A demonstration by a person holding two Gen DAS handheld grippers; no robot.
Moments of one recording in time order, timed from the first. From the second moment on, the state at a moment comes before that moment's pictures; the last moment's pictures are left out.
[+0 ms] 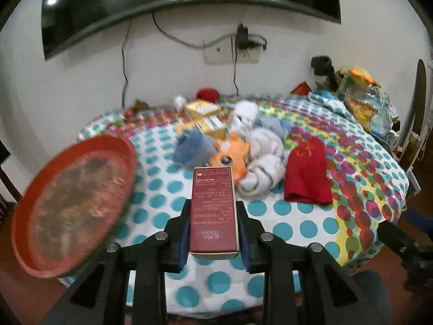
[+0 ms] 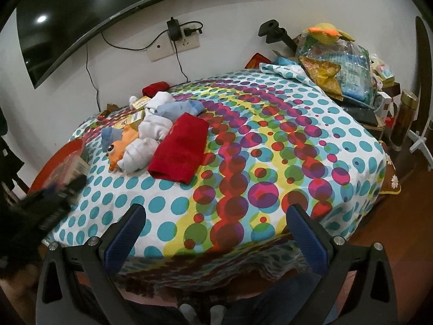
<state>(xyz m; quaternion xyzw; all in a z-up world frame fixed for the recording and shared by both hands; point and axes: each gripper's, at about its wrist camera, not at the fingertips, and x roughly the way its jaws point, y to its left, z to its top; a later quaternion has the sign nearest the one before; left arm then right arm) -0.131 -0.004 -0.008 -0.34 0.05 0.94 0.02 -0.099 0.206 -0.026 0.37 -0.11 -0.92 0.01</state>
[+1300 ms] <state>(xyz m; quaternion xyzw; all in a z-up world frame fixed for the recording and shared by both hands) -0.176 -0.300 0.084 -0.34 -0.04 0.91 -0.24 -0.093 0.195 -0.030 0.38 -0.12 -0.92 0.05</state>
